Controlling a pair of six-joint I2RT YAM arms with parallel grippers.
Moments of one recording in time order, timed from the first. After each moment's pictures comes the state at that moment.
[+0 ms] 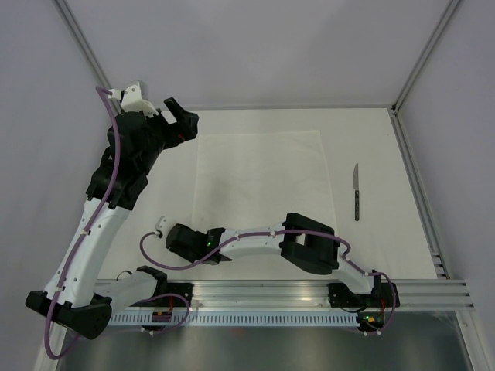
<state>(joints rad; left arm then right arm) -0.36 1.09 1.38 -0.46 -0.19 -0.47 1.37 2.25 1.64 -0.20 0.27 0.13</state>
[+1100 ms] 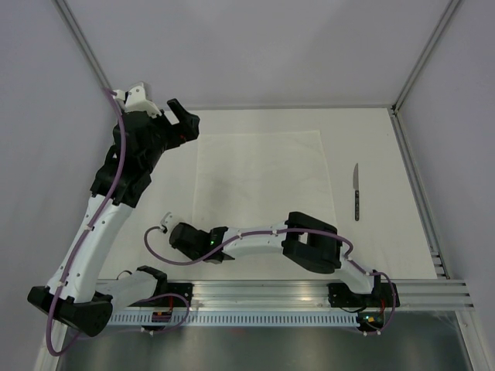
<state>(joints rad) -0.36 1.11 1.37 -0.46 -0.20 -0.47 1.35 2.23 1.60 -0.19 0.30 0.22</state>
